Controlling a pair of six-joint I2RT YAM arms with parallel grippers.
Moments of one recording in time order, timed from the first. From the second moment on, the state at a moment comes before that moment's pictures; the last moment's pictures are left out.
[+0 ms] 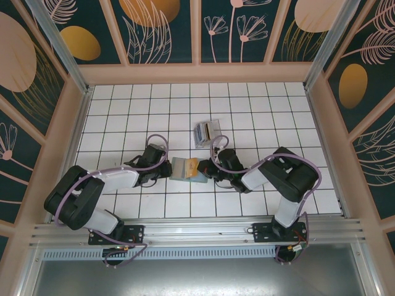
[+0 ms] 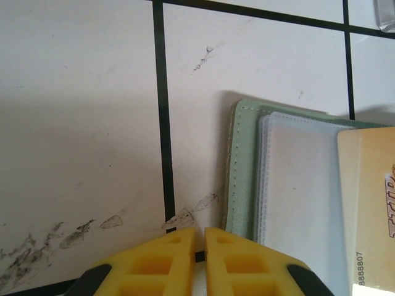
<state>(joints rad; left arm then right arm) -0.57 1.48 0.52 0.00 0.08 -0.64 0.77 1.77 0.48 0.79 -0.30 1.21</state>
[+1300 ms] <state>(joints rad) -0.55 1.47 0.43 0.20 0.15 -0.73 0.91 1.87 0.65 0.68 -0.11 1.21</state>
